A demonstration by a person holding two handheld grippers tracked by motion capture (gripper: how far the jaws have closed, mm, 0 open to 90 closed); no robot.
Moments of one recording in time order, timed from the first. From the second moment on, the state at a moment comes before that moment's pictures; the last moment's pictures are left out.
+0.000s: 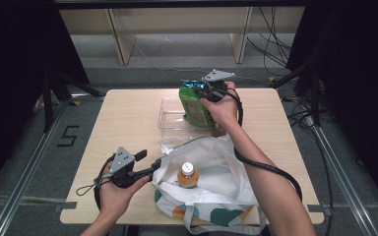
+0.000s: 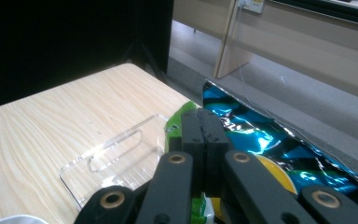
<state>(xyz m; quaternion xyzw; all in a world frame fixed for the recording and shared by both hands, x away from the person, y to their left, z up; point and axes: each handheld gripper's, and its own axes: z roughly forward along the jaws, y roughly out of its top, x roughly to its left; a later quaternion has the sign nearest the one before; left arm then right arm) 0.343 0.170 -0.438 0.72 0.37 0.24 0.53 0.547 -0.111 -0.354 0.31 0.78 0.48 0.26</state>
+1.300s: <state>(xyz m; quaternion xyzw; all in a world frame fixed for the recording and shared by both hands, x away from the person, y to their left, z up) 0.341 0.169 -0.439 0.72 0.38 0.23 0.54 0.561 -0.098 -0.362 0.30 0.78 0.48 0.28</state>
